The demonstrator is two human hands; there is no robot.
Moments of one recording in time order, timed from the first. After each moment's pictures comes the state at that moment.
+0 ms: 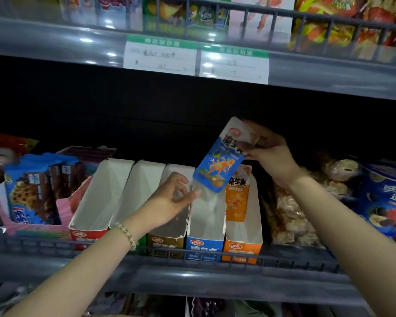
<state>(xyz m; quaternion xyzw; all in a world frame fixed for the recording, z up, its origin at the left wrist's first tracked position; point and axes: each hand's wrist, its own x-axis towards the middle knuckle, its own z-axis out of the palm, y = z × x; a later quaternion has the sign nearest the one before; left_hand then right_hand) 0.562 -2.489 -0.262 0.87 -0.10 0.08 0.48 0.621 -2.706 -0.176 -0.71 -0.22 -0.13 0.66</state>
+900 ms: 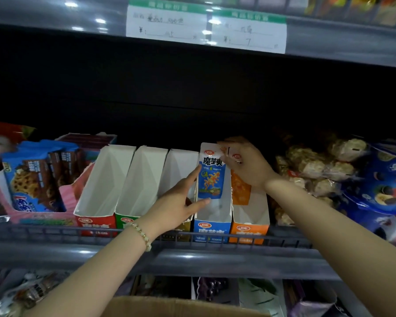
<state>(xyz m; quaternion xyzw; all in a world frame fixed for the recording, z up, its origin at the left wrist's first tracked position) 0.551 -2.496 -0.289 0.93 -0.12 0.03 0.35 0.642 -2.688 -0.240 -0.92 -0.25 -0.19 0.25</state>
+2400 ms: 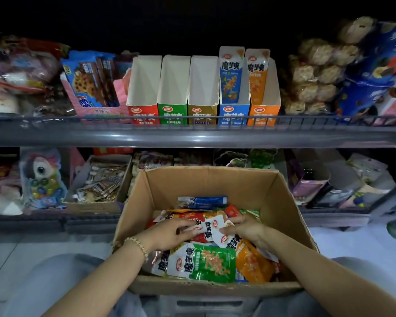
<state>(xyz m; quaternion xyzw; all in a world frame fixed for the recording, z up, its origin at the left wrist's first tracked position) 0.327 -2.418 -0.481 0.91 -0.12 -0.31 0.26 0.360 -2.667 -0.512 -0.80 0.09 0.33 0.49</state>
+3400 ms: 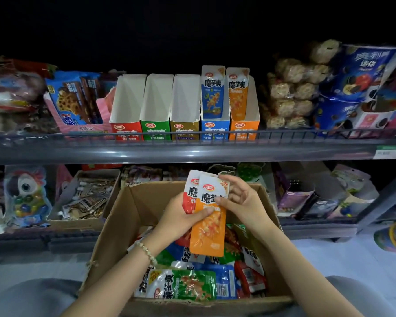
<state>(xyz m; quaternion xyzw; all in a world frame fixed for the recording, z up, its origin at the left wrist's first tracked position) 0.343 -2.497 -0.415 0.78 -0.05 -0.05 0.62 0.366 -2.678 -0.416 -0.70 -0.10 0.04 0.71</state>
